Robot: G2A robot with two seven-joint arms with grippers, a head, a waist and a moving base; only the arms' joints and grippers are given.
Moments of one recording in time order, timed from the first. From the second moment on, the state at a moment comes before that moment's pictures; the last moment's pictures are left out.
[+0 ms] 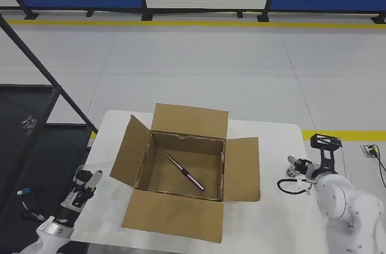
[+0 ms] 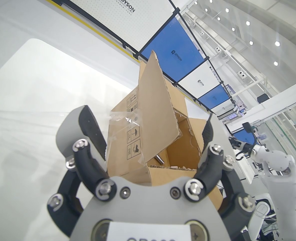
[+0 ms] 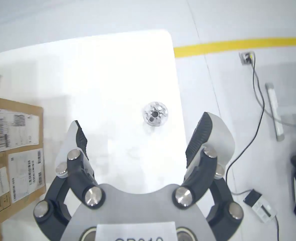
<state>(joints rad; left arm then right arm) 1.62 -1.13 -1.83 -1.85 0.28 -0.41 -0.22 -1.10 -1.30 1.68 -1.77 -1.29 0.18 1.06</state>
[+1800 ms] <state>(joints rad) 1.62 -1.13 -1.83 -1.85 0.28 -0.41 -0.22 -0.54 -1.41 0.82 -1.41 -1.13 0.04 1.07</state>
